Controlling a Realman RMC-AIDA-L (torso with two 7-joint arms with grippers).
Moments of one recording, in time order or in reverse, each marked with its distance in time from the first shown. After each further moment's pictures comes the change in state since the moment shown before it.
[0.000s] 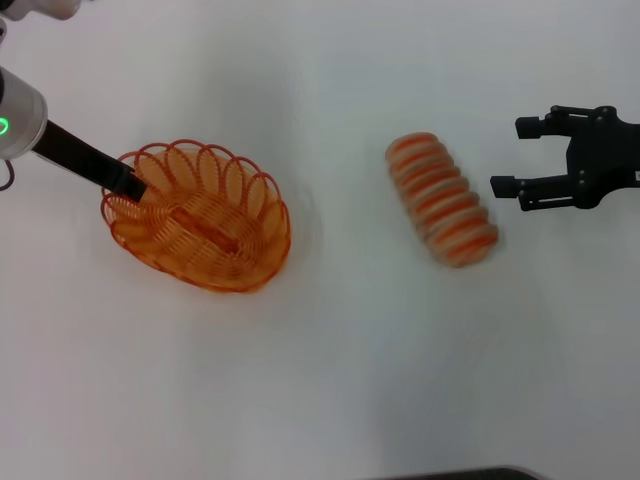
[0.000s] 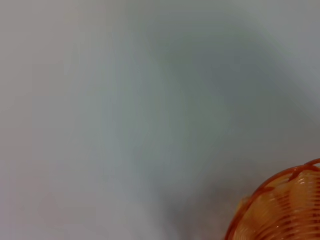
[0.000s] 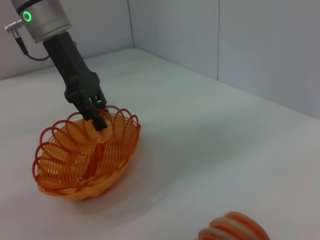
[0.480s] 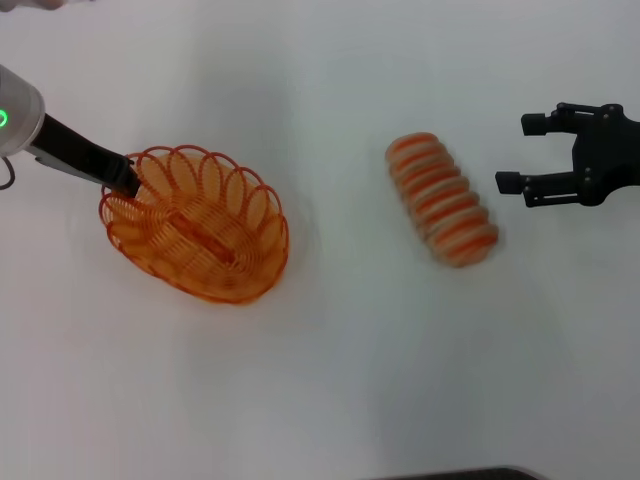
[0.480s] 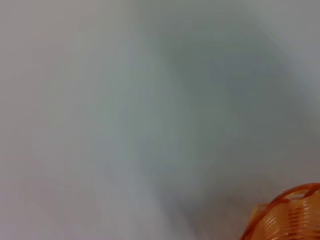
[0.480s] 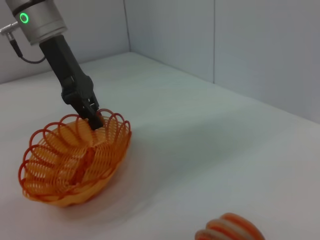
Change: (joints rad) left arm -0.004 0.004 -0.008 0.012 -0.003 0.028 -0.109; right arm -0.004 0.000 0.021 0.000 0.004 -0.006 -0.005
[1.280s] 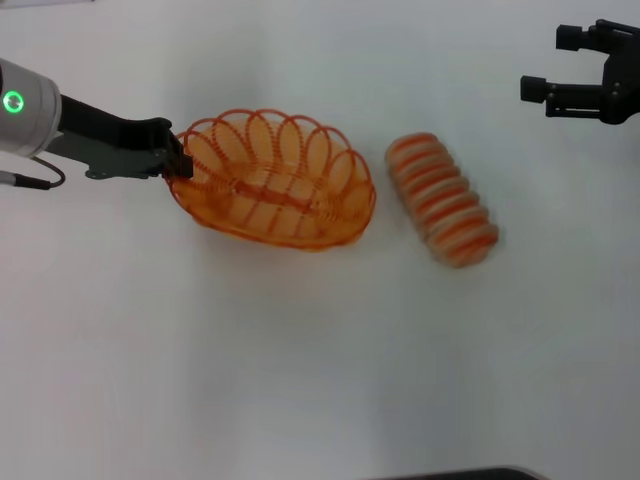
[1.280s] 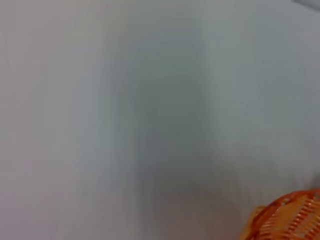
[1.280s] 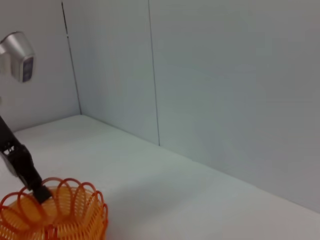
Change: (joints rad) left arm 0.032 -0.039 -0.158 0.042 -0.168 0.074 -0.273; right arm 0.048 0.001 0.158 0.003 0.067 0.015 0.011
